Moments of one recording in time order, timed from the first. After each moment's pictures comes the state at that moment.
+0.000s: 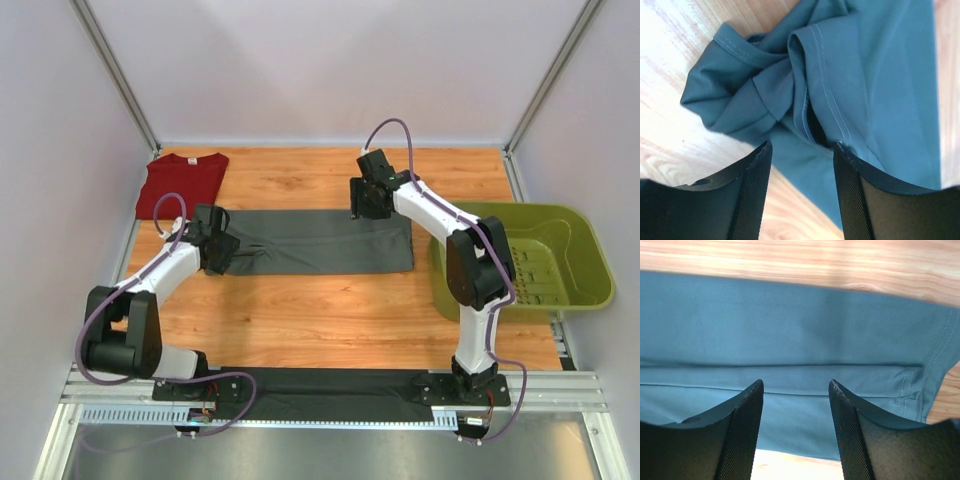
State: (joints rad) left arm -0.14 1.37 0.79 -0.44 -0.19 -1.24; right arm 0.46 1.98 1.59 -0.60 0.08 0.39
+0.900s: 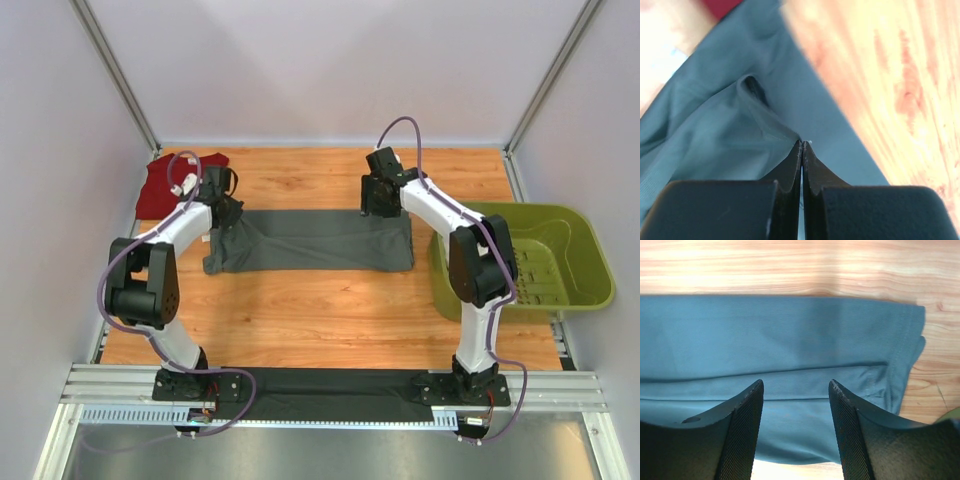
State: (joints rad) left arm -0.14 1.69 1.14 -0.36 -0.23 -1.13; right arm 0.41 1.98 1.60 -0.62 0.13 0.41
